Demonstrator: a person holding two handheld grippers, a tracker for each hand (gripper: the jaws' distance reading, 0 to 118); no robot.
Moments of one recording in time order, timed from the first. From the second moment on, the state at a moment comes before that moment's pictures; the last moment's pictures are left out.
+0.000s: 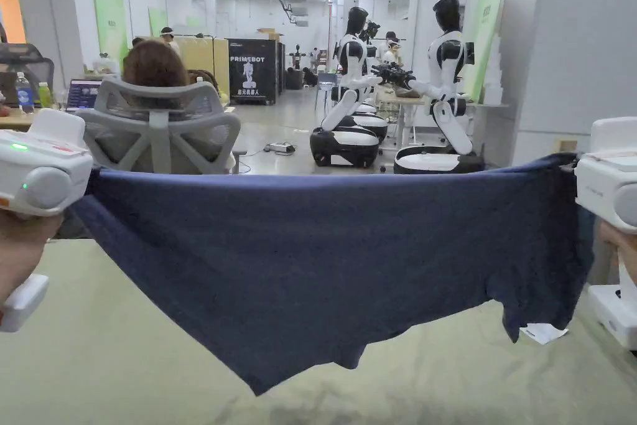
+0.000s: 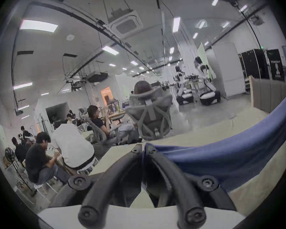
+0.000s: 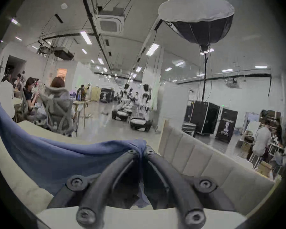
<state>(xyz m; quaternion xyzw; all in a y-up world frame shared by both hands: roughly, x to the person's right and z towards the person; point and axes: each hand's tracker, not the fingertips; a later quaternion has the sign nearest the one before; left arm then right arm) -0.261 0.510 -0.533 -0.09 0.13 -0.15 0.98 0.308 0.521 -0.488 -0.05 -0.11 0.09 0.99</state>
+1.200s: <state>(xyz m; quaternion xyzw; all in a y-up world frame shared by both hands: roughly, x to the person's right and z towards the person) -0.275 0.219 -0.413 -0.35 0.04 -0.08 0.93 0.337 0.197 -0.412 -0.31 -0.09 0.05 0.94</state>
